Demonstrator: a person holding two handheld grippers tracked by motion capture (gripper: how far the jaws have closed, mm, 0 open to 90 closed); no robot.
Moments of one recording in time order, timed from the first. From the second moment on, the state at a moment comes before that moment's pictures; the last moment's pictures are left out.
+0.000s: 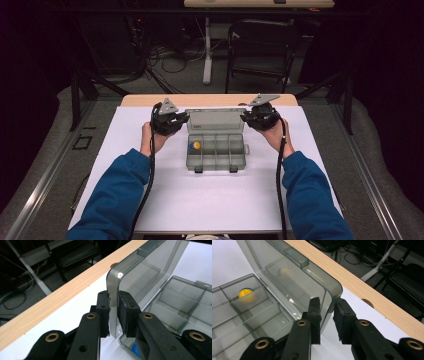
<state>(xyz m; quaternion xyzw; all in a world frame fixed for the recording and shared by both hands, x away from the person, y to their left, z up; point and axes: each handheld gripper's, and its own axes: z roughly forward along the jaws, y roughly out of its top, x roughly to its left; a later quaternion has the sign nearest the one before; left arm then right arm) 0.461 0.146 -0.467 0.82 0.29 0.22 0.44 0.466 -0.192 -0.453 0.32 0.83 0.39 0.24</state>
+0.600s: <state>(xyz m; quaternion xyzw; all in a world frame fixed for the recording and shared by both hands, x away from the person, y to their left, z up) 0.446 0.149 -0.468 0.83 0.28 0.21 0.44 0.443 -0.190 -0.458 0.30 0.83 0.39 0.26</state>
